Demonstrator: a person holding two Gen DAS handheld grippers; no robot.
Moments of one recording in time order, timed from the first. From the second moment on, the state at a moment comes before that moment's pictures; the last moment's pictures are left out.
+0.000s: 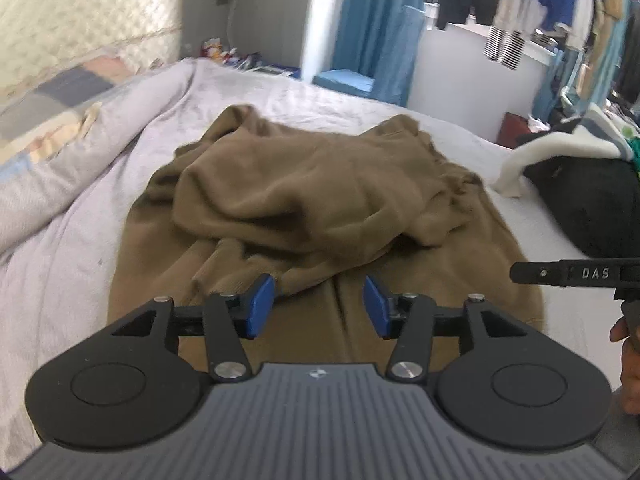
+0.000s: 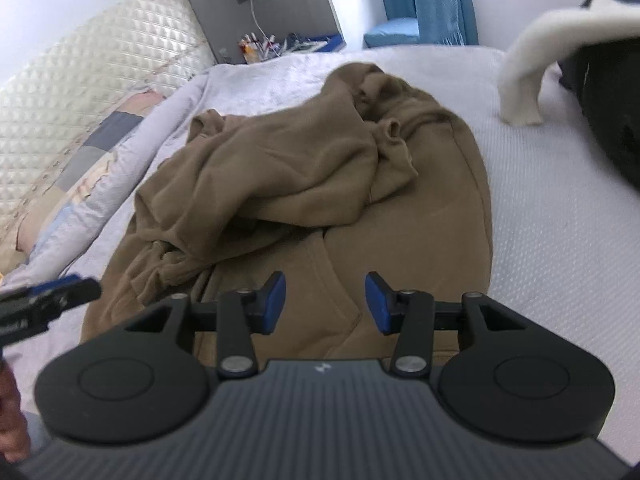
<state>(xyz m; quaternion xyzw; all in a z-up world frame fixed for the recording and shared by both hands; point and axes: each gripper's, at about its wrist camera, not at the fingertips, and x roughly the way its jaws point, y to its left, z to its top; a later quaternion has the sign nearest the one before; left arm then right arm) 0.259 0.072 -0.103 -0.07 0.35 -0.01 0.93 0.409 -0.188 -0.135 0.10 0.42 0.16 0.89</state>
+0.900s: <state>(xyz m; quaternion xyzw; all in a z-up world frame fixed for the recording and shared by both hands) 0.247 0.201 -0.166 -0.25 0.35 0.15 0.89 0.448 -0.230 -0.174 0.12 0.43 -0.07 0.89</state>
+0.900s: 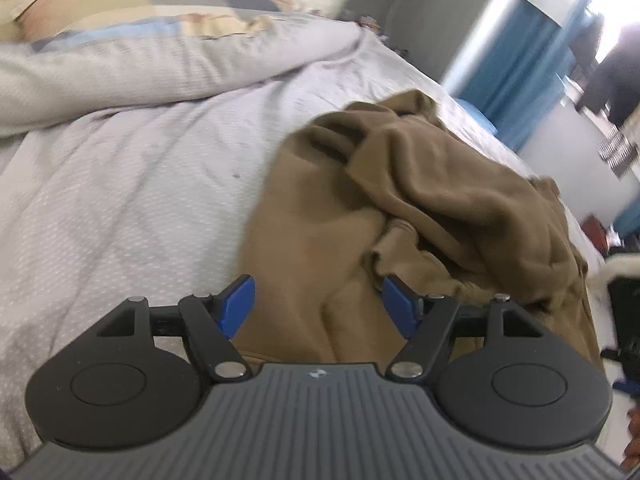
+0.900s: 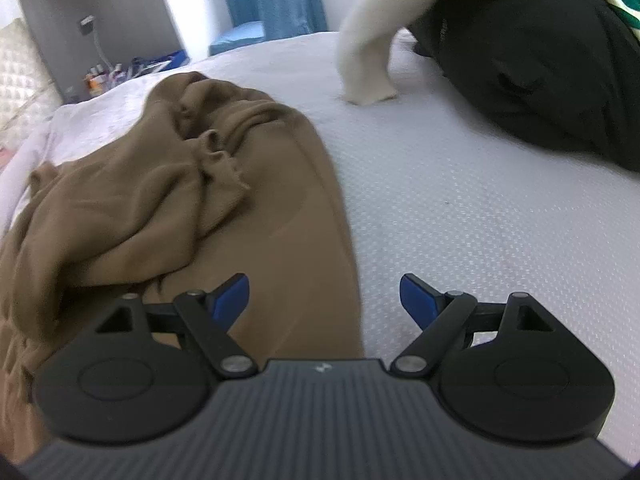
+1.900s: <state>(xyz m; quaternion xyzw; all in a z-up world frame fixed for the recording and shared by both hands) 0.248 0.246 -0.199 -0.50 0.30 0.01 0.81 0.440 -0.278 -0.203 0.46 0.44 0.13 0.76</state>
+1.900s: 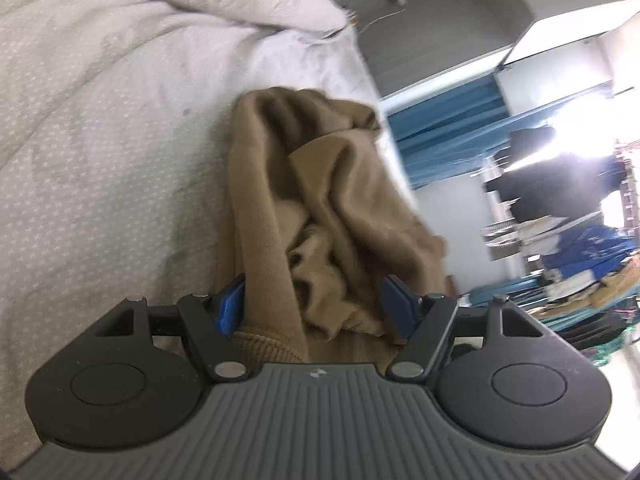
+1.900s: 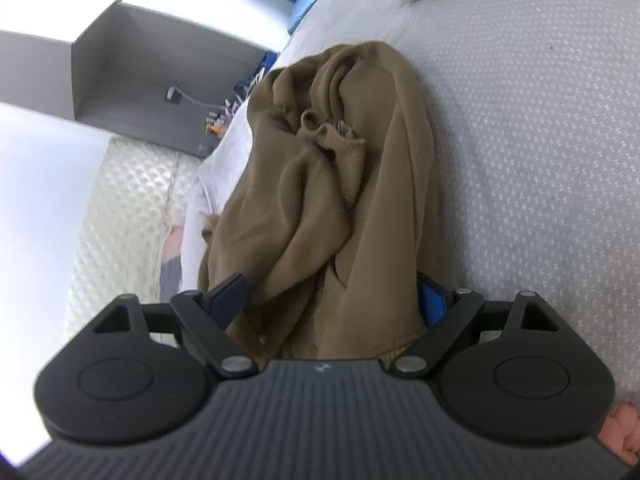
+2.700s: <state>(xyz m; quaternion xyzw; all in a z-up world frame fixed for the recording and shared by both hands) 0.245 0.234 -0.204 -0.51 0.31 0.01 0.80 0.438 -0.239 -0.199 0.41 0.43 0.14 0.79</state>
